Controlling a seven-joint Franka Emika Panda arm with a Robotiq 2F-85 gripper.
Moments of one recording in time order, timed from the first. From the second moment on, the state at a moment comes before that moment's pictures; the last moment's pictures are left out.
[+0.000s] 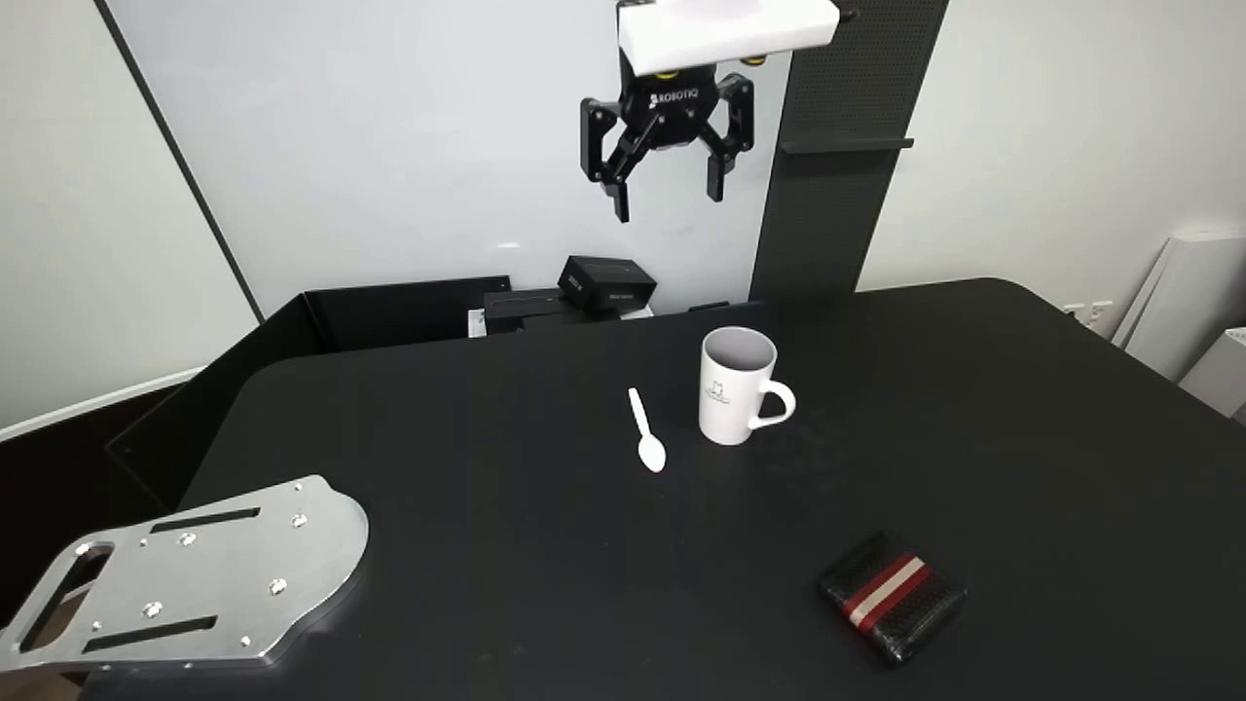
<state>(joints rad) 0.37 0.79 0.08 -1.13 -0.18 1.95 0.43</state>
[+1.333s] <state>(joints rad) 0.41 1.15 0.02 -0.82 -0.06 2.02 0.71</state>
